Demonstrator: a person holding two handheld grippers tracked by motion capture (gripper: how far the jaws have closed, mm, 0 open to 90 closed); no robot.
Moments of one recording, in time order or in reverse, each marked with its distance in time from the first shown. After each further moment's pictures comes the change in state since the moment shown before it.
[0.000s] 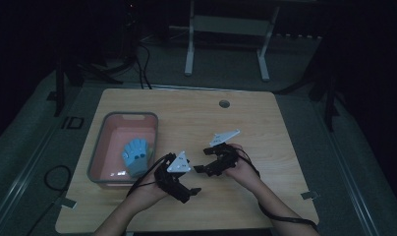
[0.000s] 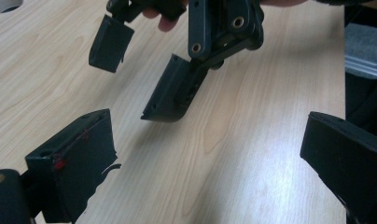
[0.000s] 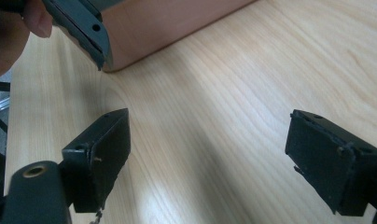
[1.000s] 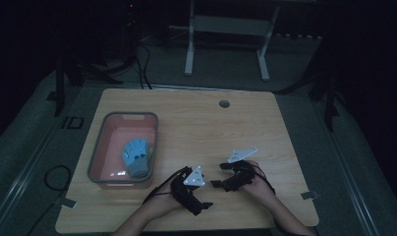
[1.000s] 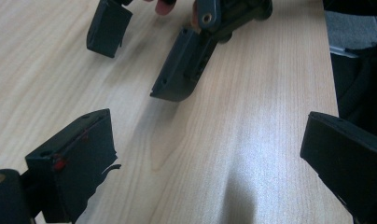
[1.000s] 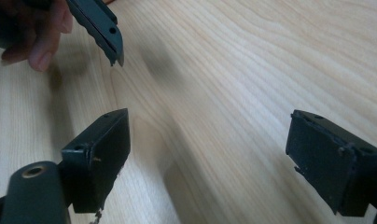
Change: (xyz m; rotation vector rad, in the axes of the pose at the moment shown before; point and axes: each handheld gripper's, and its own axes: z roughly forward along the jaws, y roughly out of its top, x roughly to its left) left arm -0.022 -0.020 0.059 0.027 -0.118 0.046; right arm -0.008 -0.077 -0.017 0.000 -0.020 0.052
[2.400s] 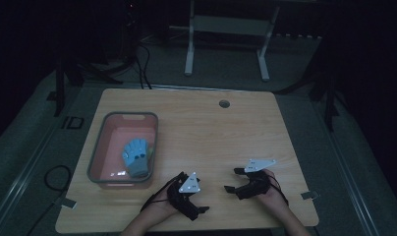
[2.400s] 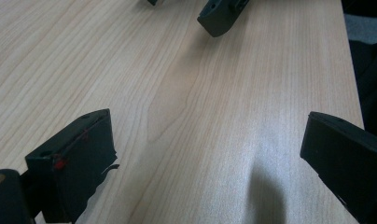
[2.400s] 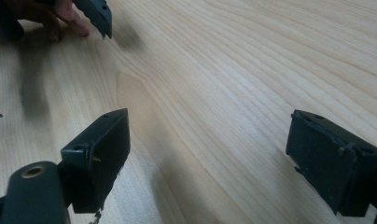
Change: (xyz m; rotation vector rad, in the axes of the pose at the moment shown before) left arm -0.005 -0.026 0.004 -0.038 0.041 -0.015; right arm -0.001 -0.043 -0.031 -0.079 -0.088 -0.008
